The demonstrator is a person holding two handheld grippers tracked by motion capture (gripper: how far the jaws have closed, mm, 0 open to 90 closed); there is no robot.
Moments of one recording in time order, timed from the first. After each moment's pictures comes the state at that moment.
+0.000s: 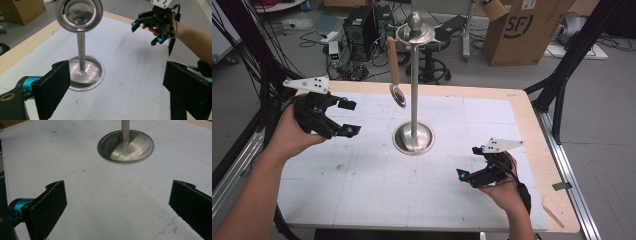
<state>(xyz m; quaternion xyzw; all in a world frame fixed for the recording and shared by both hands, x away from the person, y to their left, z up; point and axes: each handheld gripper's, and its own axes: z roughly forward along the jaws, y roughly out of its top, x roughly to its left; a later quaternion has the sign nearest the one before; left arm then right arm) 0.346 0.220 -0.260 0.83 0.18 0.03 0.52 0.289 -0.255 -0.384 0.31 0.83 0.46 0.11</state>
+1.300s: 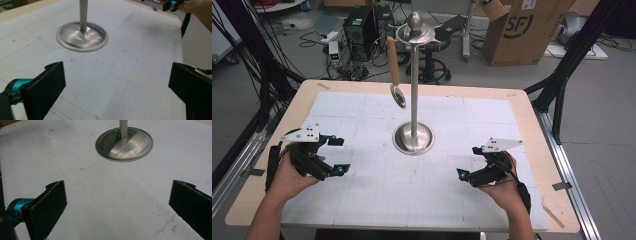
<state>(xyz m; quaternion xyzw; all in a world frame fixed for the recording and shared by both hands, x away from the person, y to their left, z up) 0.306 0.257 -0.374 0.82 0.22 0.05 0.52 0.293 -0.257 -0.388 0.31 0.83 0.46 0.10</state>
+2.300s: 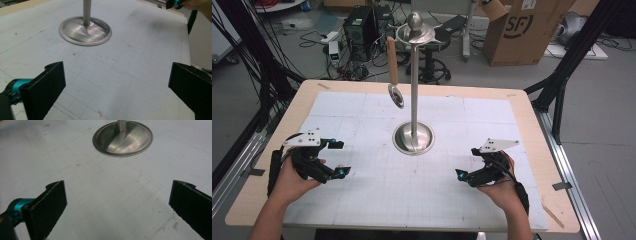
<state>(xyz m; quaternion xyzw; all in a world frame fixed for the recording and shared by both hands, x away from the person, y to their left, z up) 0.305 0.259 -0.387 0.82 0.23 0.05 0.53 0.297 -0.255 -0.396 0.32 0.83 0.44 0.10</state>
